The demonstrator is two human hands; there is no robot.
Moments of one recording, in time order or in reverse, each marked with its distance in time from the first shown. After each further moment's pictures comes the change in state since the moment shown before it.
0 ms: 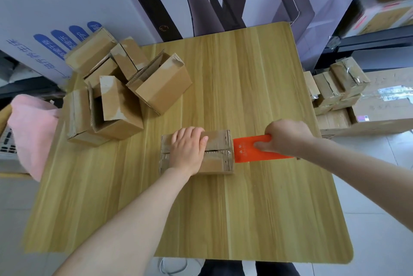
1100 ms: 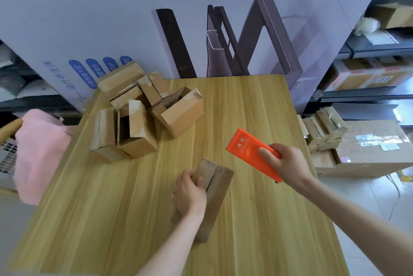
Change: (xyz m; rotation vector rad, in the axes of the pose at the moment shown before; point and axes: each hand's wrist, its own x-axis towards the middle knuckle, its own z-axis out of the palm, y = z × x) left_hand -0.075 0.003 -0.024 -0.514 0.149 -0.676; right_hand -0.076 -0.070 -0.037 0.823 0.407 0.134
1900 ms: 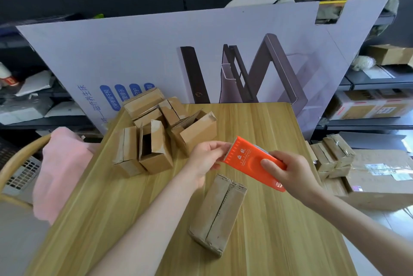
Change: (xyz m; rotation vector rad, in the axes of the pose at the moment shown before) left_hand 0.012 0.107 -0.141 -0.671 -0.613 0.153; right_hand -0.037 -0.058 -0.010 0.092 0.062 -0.310
